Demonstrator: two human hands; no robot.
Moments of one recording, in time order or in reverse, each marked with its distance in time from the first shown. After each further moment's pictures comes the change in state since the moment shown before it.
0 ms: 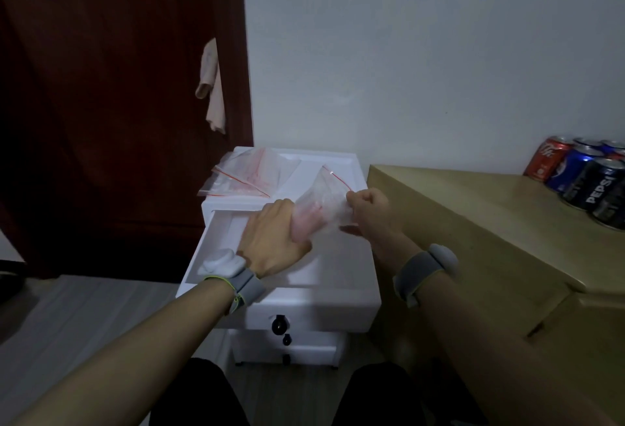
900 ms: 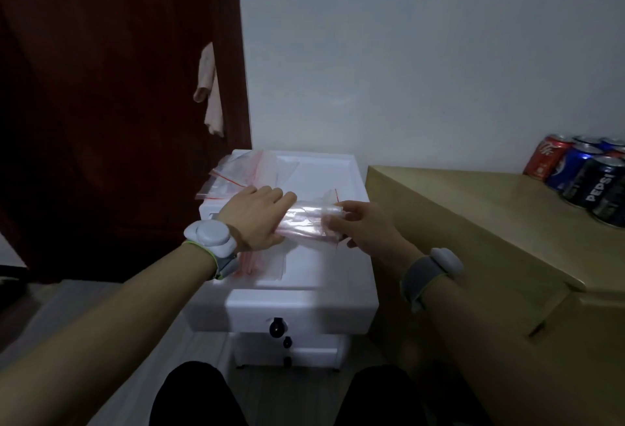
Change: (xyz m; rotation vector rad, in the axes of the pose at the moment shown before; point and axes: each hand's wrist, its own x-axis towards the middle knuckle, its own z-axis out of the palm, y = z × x) left_hand 0.035 -0.033 -0.031 0.581 -0.105 0.466; right_hand -0.001 0.010 -0.014 -0.277 -0.288 -0.202
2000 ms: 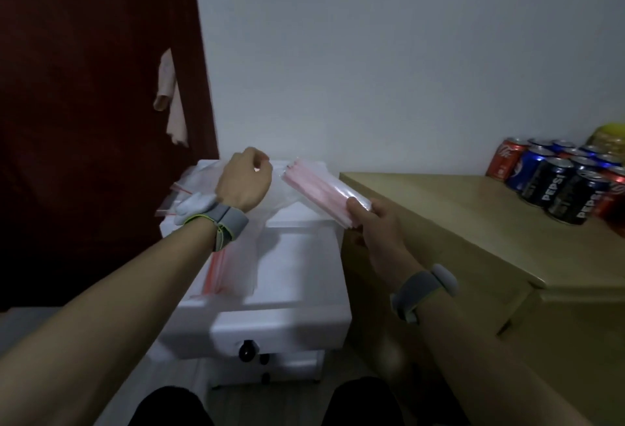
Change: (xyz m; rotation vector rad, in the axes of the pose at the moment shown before) left_hand 0.087 0.004 -0.019 -0.883 0.275 -0.692; right_hand -0.001 0.015 -0.040 0.381 0.474 0.146
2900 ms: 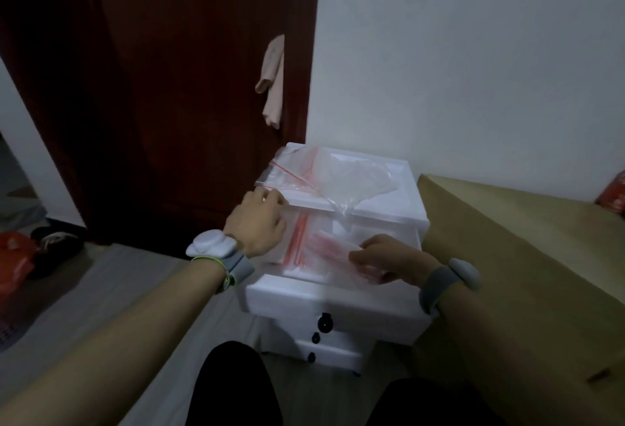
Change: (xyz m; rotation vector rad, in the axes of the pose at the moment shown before) left_hand -0.097 -0.118 -0.075 0.493 -0.131 0.035; right_hand -0.033 0.023 0.089 -0.848 -0.634 0.278
